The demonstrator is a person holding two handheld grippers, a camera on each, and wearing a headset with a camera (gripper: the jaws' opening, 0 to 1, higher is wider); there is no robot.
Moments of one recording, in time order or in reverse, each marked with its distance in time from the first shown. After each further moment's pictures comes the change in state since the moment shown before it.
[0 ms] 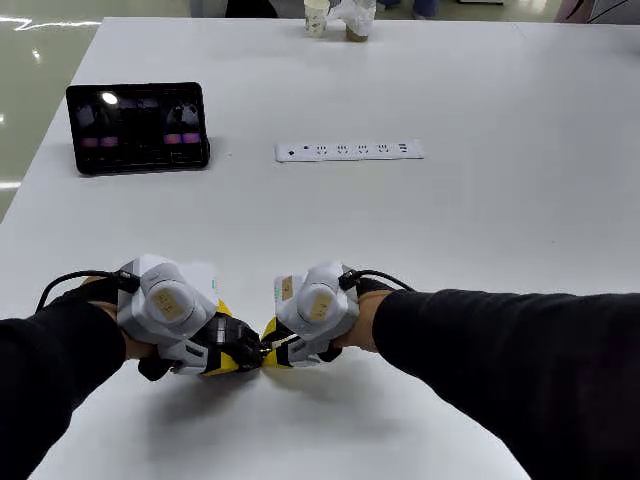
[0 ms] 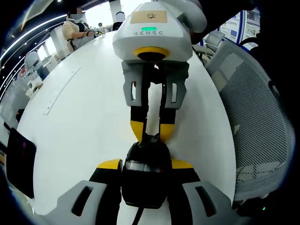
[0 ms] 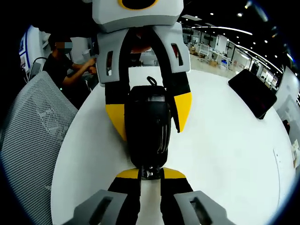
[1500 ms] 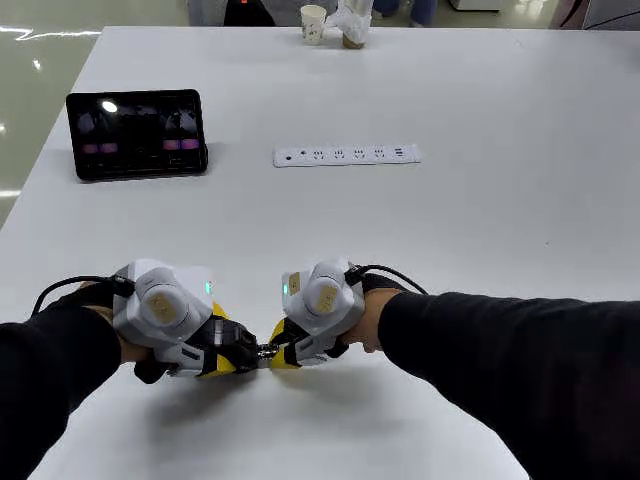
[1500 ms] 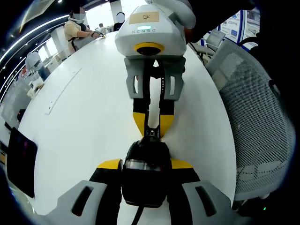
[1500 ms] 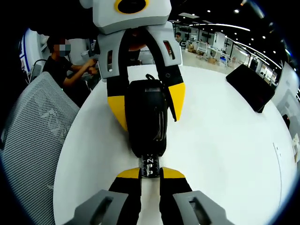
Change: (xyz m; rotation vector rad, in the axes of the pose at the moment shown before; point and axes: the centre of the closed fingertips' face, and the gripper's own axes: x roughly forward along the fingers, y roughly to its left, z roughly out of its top) left arm -0.002 -0.001 -0.001 0.002 -0.005 0.011; right arm -0.009 0.002 -0.012 0.026 0.012 0.007
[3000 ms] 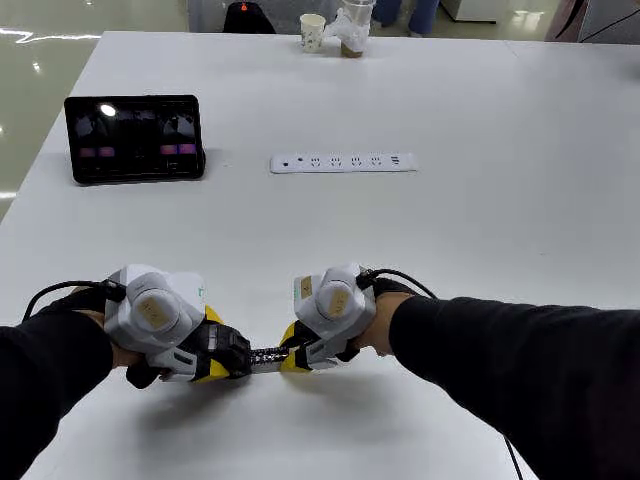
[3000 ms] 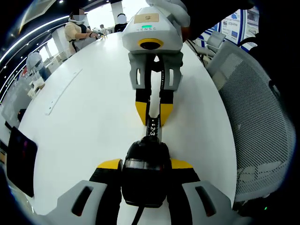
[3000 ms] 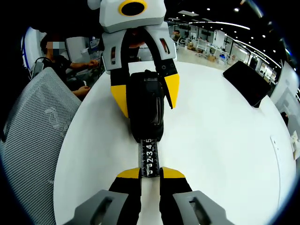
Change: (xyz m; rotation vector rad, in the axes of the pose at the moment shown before) left arm 0.000 0.001 0.000 -0.006 -0.013 0.005; right arm -0.014 -0.002 -0.019 0.003 0.028 -0.007
